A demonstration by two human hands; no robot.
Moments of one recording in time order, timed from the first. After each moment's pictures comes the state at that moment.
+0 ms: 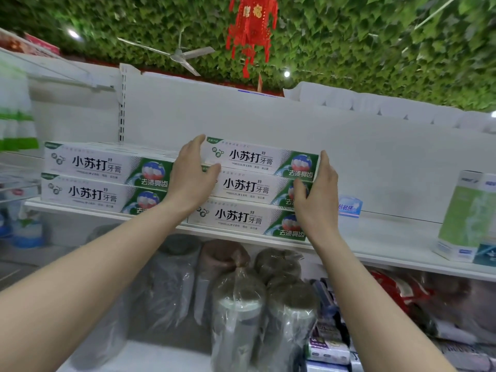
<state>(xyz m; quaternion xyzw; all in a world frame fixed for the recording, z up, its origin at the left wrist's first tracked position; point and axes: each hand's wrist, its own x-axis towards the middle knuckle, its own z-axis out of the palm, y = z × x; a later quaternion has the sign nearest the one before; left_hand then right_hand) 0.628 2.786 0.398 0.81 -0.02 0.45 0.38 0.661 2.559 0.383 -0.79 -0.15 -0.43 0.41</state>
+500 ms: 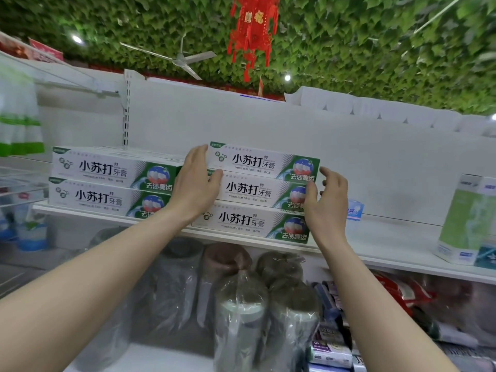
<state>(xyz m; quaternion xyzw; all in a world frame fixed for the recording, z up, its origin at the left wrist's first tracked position) 0.620 2.784 0.393 0.84 -0.03 0.42 0.34 0.663 2.553 0.381 -0.77 -0.12 -0.46 0.44</state>
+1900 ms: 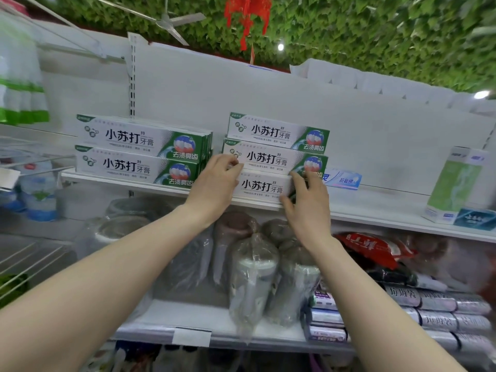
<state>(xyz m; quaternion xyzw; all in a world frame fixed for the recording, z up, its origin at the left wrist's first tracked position) 0.599 2.804 0.332 0.88 -0.15 0.44 0.11 0.614 2.597 0.321 -0.89 -0.13 -0.42 0.15</state>
